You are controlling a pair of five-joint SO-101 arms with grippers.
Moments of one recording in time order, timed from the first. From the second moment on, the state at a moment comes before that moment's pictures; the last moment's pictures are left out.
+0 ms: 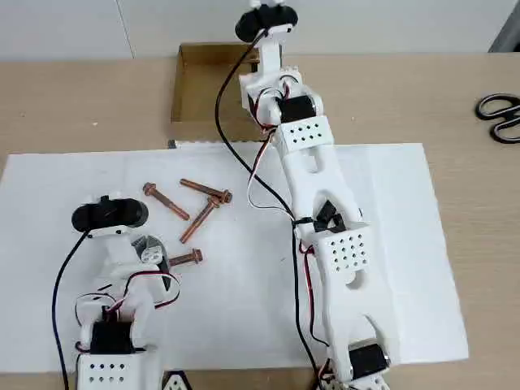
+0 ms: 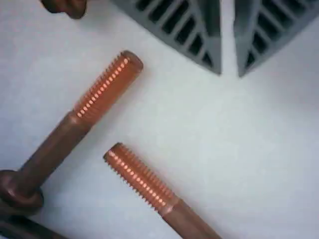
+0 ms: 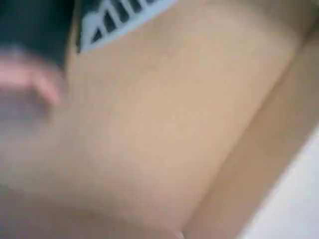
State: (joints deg) left arm -4.7 -89.8 90.5 54.3 14.5; right arm -19.7 56.4 -67.3 52.0 -4.1
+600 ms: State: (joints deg) left arm -4.7 -89.8 90.5 54.3 14.5; right arm -19.9 56.2 -94.1 96.8 -13.1
